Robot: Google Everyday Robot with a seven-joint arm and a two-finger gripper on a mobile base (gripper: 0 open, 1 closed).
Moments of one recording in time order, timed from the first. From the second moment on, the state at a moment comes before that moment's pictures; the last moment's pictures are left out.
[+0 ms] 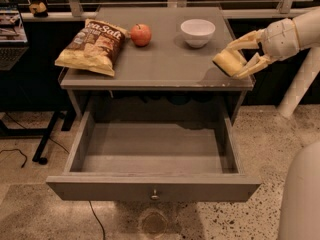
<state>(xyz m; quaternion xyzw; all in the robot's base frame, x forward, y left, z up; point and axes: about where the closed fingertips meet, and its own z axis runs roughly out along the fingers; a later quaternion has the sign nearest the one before) 0.664 -0.237 0.901 -0.73 0.48 0.13 0.46</state>
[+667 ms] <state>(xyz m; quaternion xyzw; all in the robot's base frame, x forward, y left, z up) 0.641 -0.235 0.894 -0.72 0.47 0.16 0.49</state>
